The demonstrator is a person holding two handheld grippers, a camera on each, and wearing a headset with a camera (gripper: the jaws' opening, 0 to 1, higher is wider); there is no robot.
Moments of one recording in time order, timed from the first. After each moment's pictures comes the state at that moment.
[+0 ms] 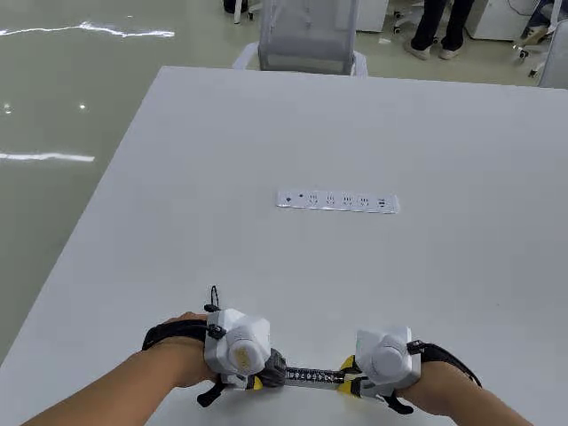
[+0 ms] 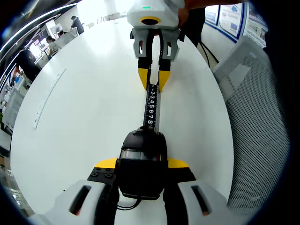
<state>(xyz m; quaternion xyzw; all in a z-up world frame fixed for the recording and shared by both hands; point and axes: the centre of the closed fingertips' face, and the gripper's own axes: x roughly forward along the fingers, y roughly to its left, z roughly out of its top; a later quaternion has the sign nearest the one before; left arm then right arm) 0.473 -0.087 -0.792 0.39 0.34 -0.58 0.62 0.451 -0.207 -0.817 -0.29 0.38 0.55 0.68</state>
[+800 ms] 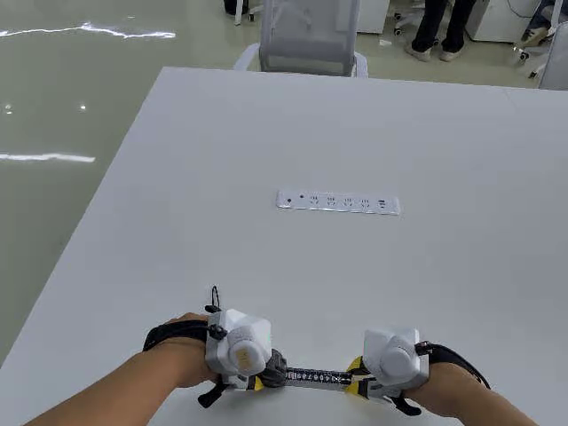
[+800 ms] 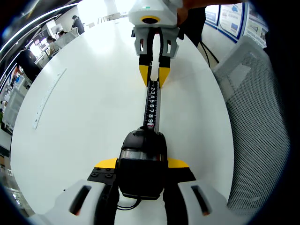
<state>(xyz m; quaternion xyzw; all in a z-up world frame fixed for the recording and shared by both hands) 0.473 -0.087 -0.792 0.39 0.34 -0.58 0.63 0.451 -0.218 -0.817 -0.29 0.39 0.54 0.68</state>
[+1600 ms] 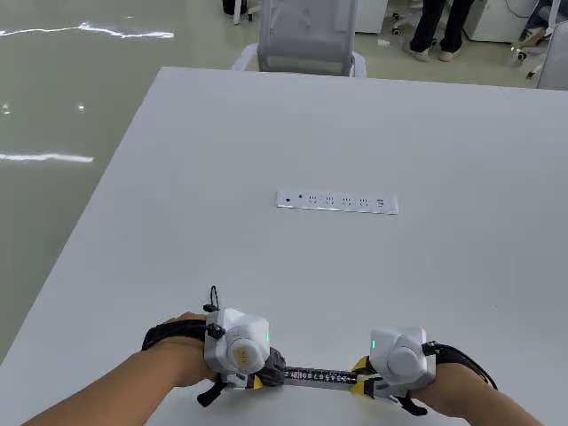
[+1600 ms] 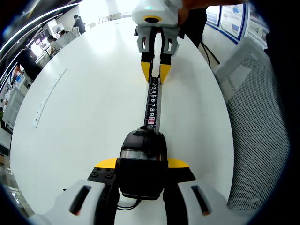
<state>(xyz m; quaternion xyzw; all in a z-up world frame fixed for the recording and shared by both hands) 0.473 -0.087 -0.793 0.39 0.34 -0.58 0.63 0.450 -0.231 -0.817 -0.29 0.39 0.54 0.69</state>
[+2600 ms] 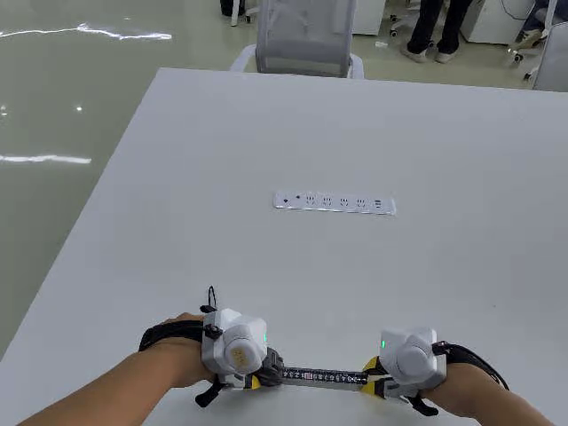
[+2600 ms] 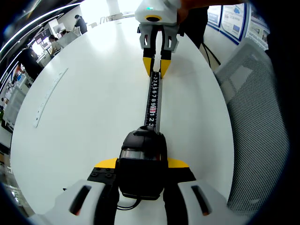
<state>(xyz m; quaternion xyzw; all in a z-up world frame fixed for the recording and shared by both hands) 0.473 -0.087 -0.791 0.39 0.34 -0.58 0.63 0.448 -0.253 -0.817 -0.29 0.40 0.53 0.69</state>
